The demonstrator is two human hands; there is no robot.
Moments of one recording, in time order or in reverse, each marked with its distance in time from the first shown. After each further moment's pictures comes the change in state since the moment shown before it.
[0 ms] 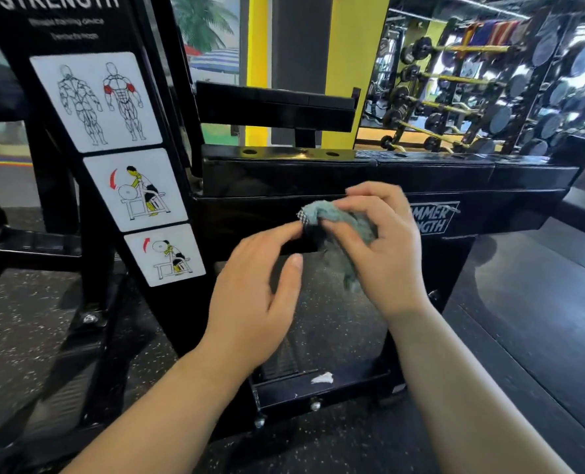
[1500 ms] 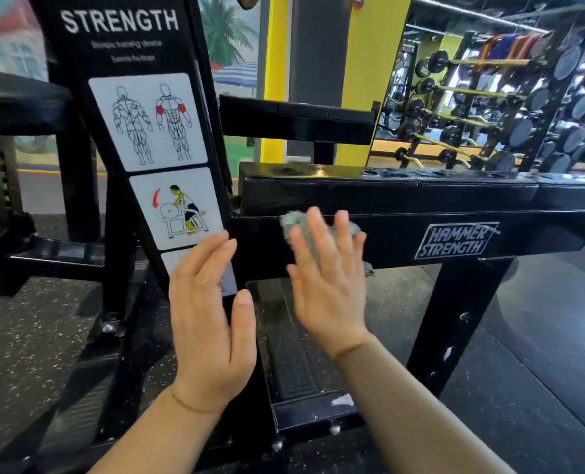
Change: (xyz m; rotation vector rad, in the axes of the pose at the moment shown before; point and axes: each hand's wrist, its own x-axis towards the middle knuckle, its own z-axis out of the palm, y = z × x) left_hand -0.017 -0.052 -0.025 0.153 0.411 0.175; right_hand -0.032 0.022 0.100 -0.608 0.088 -0.404
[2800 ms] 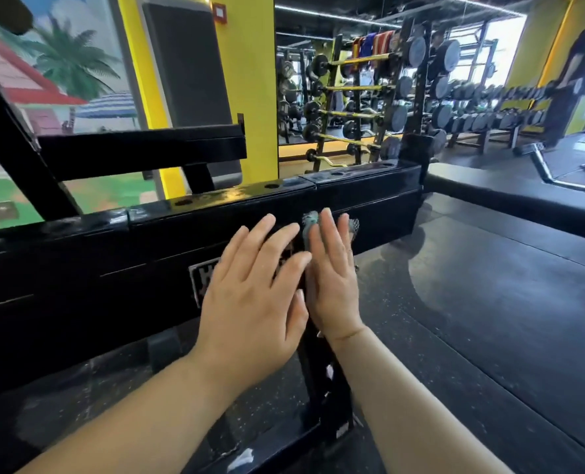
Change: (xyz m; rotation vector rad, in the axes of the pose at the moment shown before) left_hand 0.031 0.139 0.209 0.247 -0.543 0.488; right_hand -0.060 0.249 -0.035 0.232 0.097 0.340
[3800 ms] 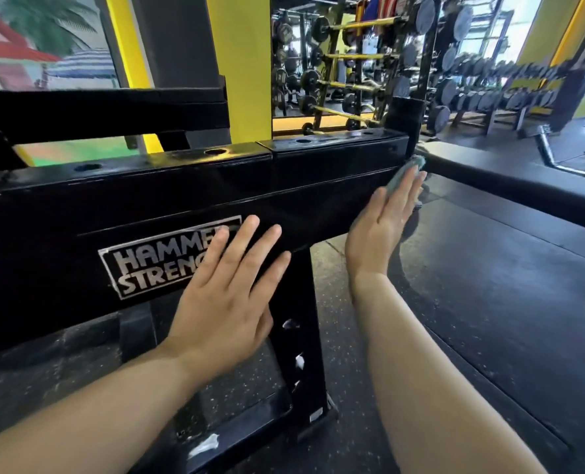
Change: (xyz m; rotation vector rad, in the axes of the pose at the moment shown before) left_hand -0.004 0.006 0.070 0.268 -0.096 0.157; right_hand 0.042 0.078 -0.038 0.145 0.281 0.745
